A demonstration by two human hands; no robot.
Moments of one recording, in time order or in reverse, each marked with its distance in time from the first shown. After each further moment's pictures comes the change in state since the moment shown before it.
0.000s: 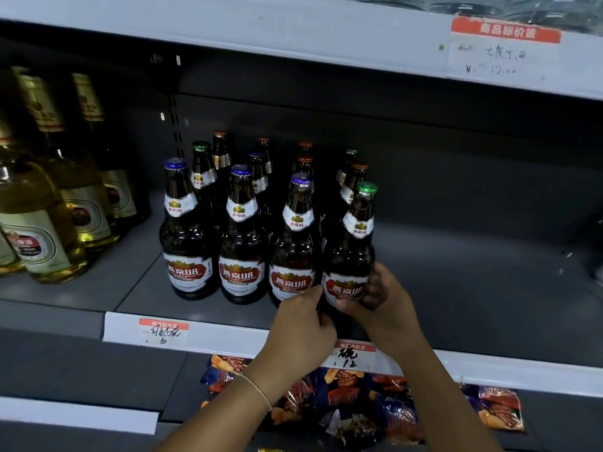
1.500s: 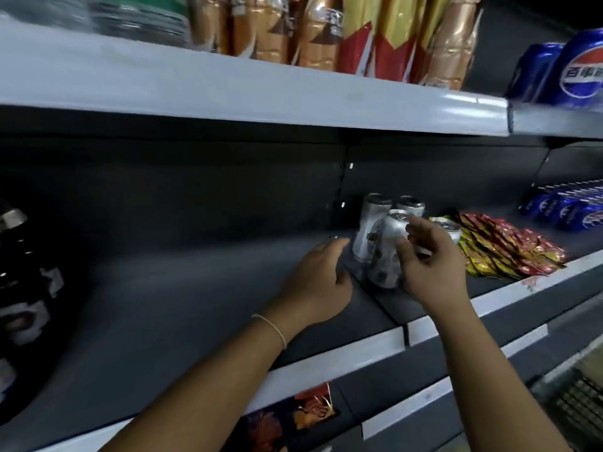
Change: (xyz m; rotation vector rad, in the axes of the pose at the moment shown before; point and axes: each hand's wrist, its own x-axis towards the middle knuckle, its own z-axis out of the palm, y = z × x) left_hand 0.112 0.277 0.318 0.025 -0.390 0.411; right_hand -0.044 0.004 -0.444 -0.455 0.838 -0.114
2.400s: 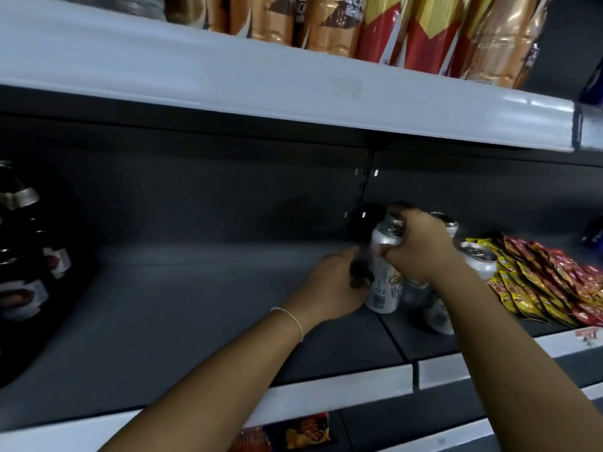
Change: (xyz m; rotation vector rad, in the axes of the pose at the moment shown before) left_hand 0.050 -0.014 0.028 -0.049 0.039 -0.117; right_hand 0.086 -0.008 0.036 -0.472 -0.419 -0.242
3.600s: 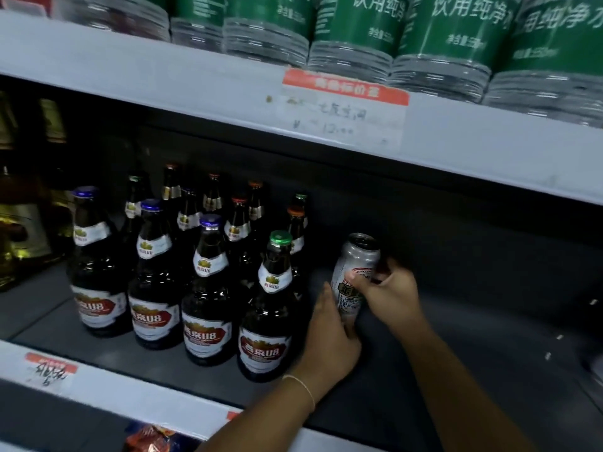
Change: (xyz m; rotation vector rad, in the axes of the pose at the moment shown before) left_hand -0.161 -0.193 -0.186 -0.132 0.504 -0.392; right_hand -0.021 -0.314 0.207 0.969 -0.255 0.018
